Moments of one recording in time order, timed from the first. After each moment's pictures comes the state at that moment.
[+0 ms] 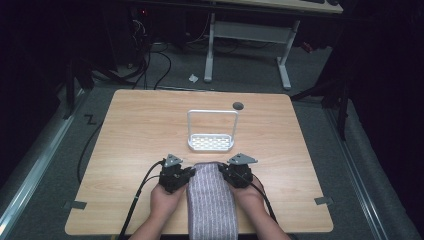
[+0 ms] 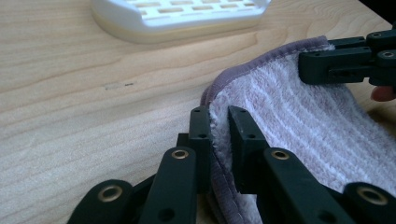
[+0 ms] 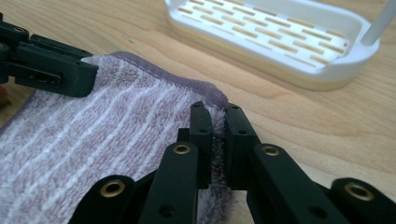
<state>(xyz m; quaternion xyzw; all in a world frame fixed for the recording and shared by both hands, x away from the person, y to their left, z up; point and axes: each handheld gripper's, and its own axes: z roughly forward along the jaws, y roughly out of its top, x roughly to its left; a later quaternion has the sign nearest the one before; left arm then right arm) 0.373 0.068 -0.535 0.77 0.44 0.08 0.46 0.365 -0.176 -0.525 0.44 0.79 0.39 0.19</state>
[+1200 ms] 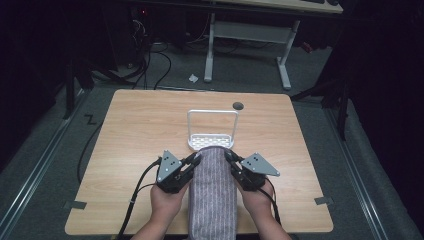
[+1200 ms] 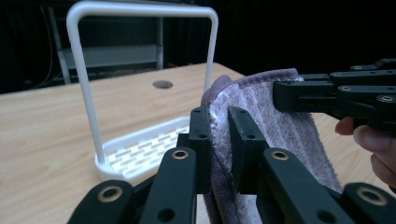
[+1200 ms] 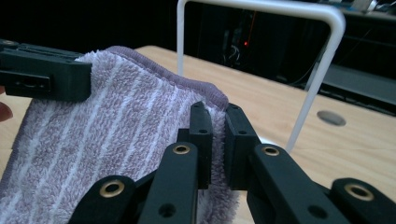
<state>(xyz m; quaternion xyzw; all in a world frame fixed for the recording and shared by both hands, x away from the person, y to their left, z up) 0.328 0.059 -0.443 0.70 0.34 0.21 0.59 0.322 -0.185 -0.446 0.38 0.70 0.51 0.32</state>
